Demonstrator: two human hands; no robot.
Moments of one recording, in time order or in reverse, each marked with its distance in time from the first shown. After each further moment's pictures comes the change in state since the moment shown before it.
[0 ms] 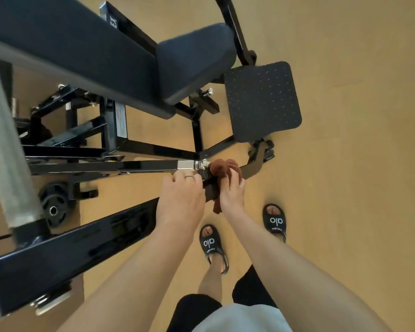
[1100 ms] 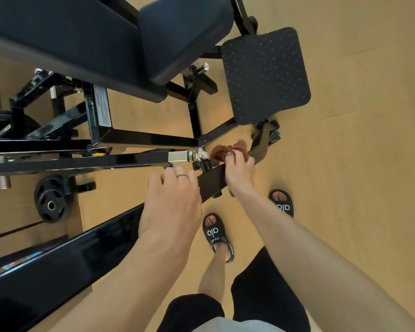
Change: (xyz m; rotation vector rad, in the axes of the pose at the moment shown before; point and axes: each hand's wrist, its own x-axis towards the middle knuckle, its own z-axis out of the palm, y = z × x) left_hand 0.013 0.006 0.020 0.073 0.020 0.048; right_hand 0.083 0.032 0.001 -0.161 0.033 0.058
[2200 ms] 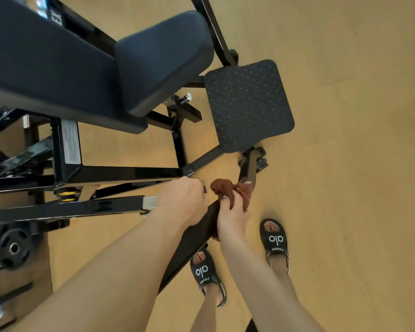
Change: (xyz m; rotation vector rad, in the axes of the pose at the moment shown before) left_hand 0.153 0.023 0.049 -0.534 -0.154 -0.020; right_hand -0.002 -0.007 0.000 0.313 0.119 0.311
